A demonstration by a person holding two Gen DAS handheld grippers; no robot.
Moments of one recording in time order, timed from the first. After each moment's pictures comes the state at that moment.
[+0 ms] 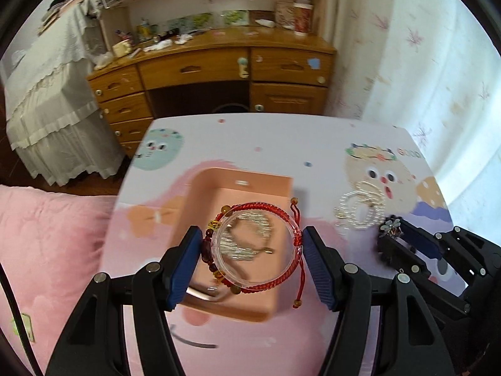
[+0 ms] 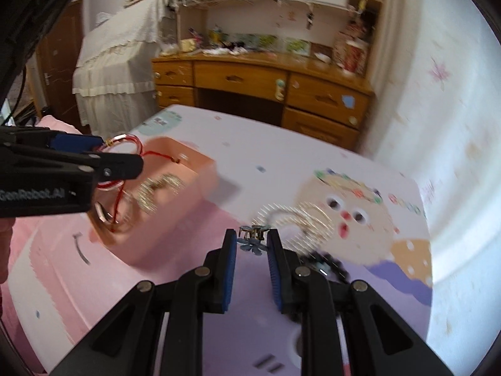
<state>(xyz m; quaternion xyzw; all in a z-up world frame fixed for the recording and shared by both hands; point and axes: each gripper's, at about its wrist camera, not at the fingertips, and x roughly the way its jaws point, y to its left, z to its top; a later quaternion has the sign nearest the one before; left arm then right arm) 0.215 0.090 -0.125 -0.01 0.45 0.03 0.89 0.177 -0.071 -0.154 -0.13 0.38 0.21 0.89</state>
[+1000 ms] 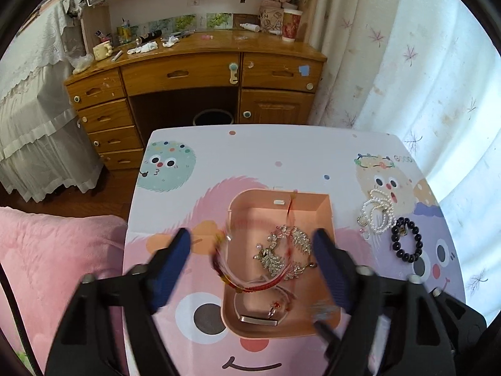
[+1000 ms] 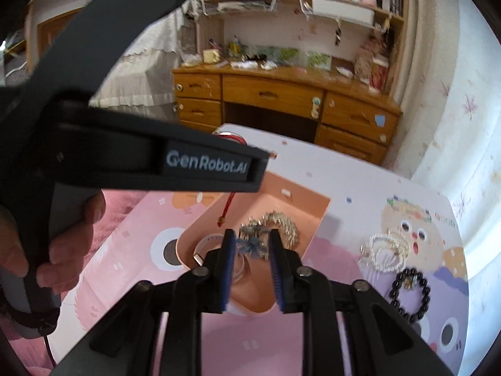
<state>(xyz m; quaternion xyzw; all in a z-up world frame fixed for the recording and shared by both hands) 0.240 0.171 -0.125 -0.02 0.45 -0.05 0.89 0.140 0.063 -0.147 -0.11 0.39 0.19 0.90</state>
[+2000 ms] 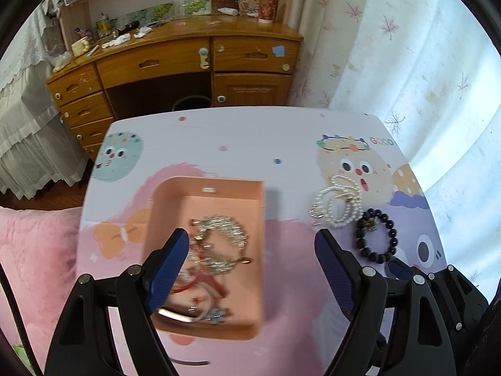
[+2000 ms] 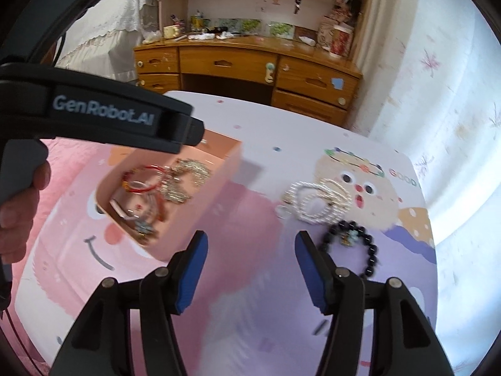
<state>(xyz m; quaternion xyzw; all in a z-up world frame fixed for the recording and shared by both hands) 0.249 0.072 -0.135 -0.02 0.48 -0.07 0.87 0.148 -0.051 -0.163 -0.12 0.43 0.13 0.89</state>
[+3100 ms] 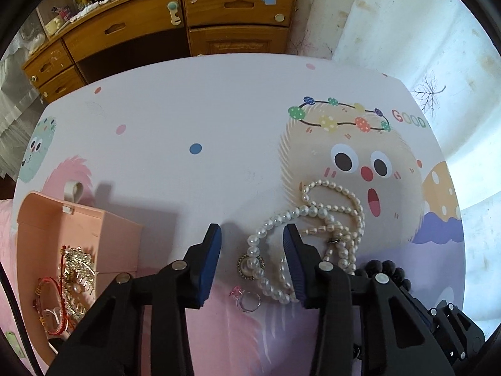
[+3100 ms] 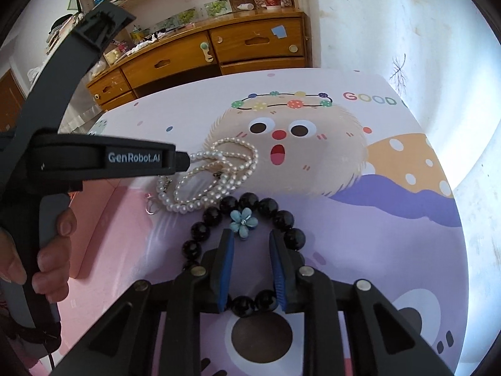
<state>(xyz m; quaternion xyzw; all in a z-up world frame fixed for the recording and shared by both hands) 0.353 -0.043 -0.242 -0.02 0.56 -0.03 0.83 0.227 -0.181 -0.236 0.04 0.48 0.12 0.87</state>
